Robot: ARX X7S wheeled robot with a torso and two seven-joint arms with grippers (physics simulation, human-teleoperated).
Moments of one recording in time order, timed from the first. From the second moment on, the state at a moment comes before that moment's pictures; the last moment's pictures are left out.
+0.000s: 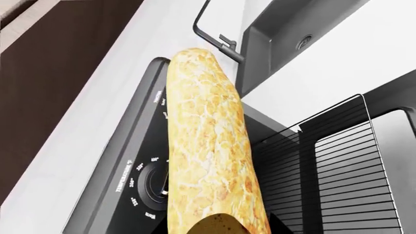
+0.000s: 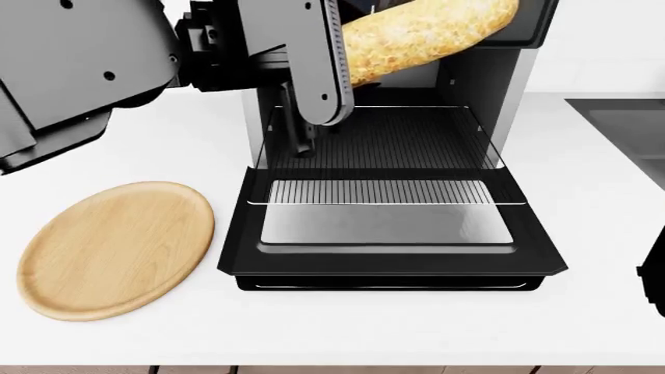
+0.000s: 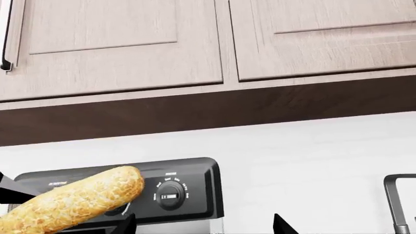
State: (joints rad) left arm -2.06 -0.58 1.78 -0.09 -0.94 -0.07 0.27; right arm -0.58 1.08 0.58 -1.01 0.99 -0.21 0.69
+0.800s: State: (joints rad) left arm -1.98 -0.51 1.78 -0.20 -0.90 -0.05 0.30; right arm -0.61 1.03 0.60 -1.00 0.99 -0.21 0.64
